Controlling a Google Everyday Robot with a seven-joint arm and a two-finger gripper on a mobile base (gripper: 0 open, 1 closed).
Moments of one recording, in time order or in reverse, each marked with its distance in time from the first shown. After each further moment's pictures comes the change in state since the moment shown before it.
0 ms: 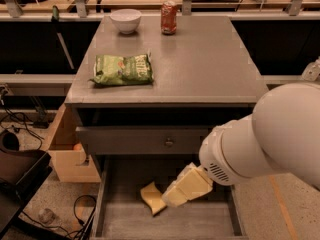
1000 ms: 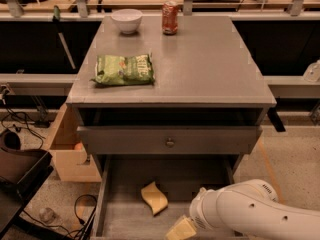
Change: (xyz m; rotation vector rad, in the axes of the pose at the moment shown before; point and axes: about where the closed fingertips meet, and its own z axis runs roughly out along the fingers) arm 0.141 0.016 0.237 -0.131 0.045 0.107
